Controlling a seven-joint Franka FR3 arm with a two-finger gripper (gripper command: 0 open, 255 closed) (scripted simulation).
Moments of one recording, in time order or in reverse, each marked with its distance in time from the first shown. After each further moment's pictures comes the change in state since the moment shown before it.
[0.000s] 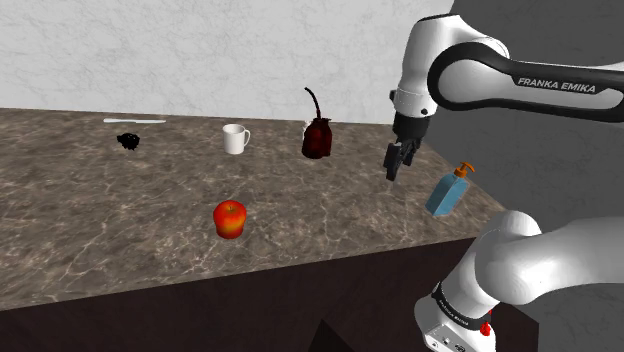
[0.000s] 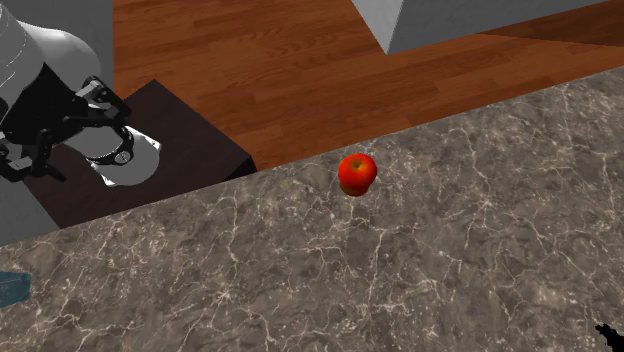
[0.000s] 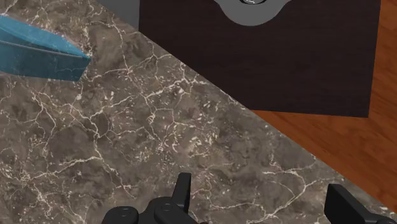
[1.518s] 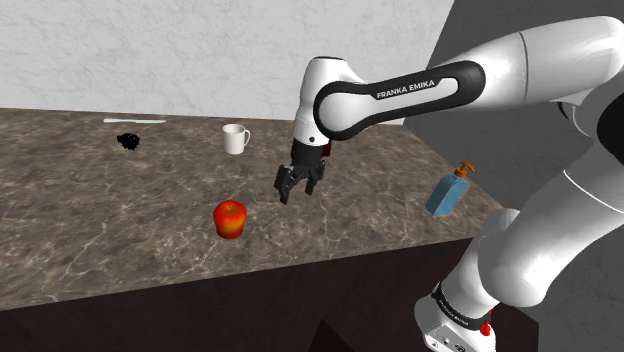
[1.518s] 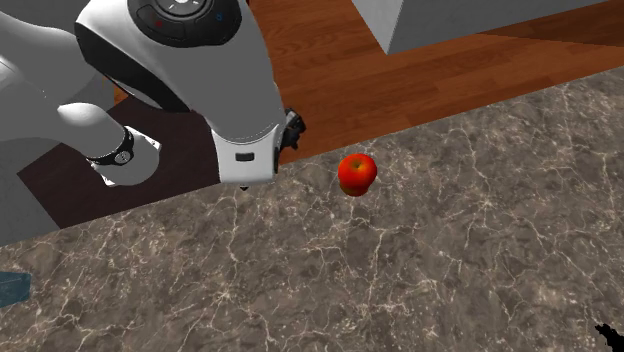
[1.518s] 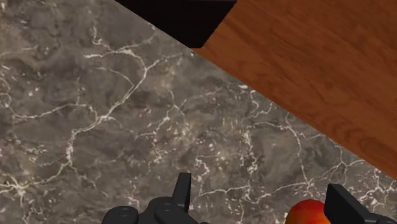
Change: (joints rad) arm 0.111 0.603 0.145 0.213 0.288 0.506 0.207
